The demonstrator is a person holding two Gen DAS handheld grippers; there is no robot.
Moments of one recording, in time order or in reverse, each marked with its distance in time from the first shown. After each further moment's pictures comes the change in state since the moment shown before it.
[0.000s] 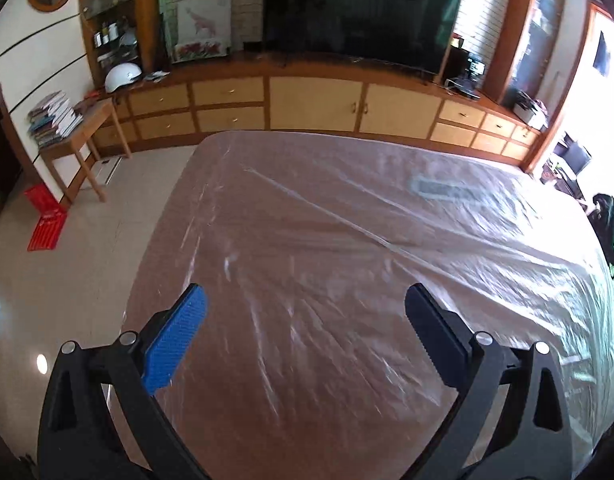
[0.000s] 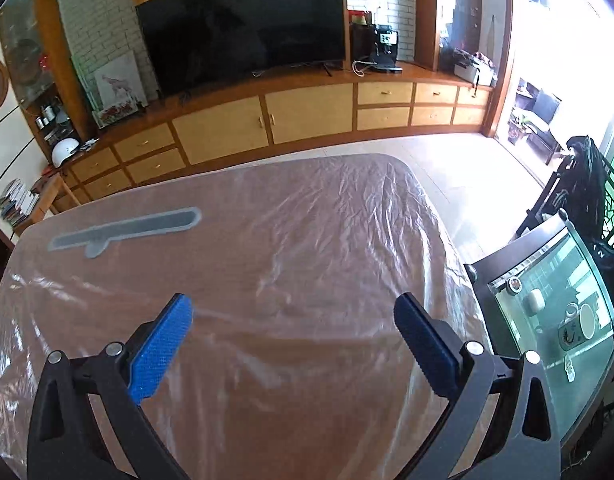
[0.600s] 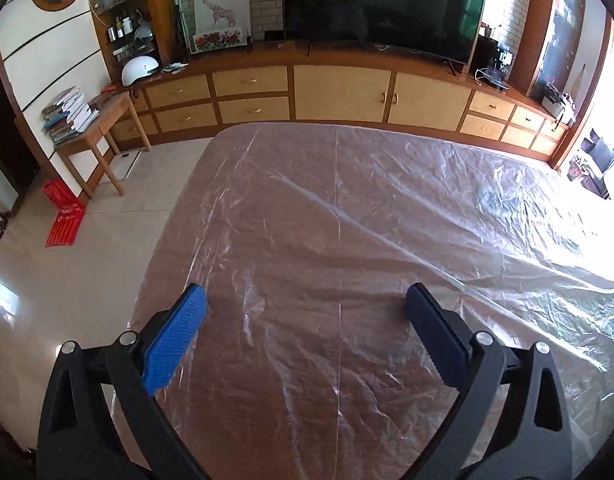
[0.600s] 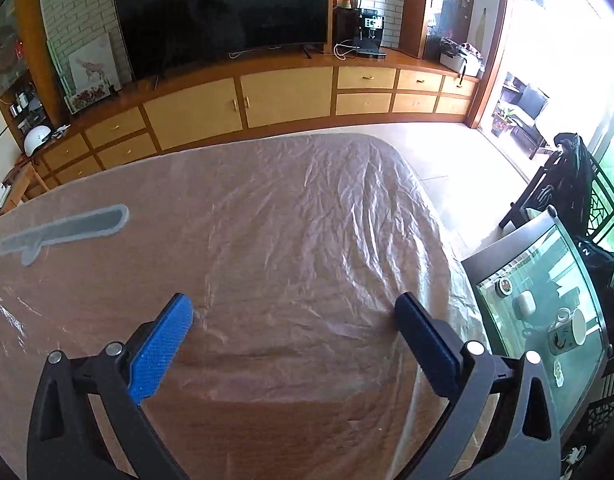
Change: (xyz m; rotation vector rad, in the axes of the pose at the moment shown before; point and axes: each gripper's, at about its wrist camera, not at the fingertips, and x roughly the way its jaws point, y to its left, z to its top) left arm 0.050 0.015 0.021 0.007 0.037 0.093; right arm 0.041 0.001 0.006 -0.032 0.053 -0.081
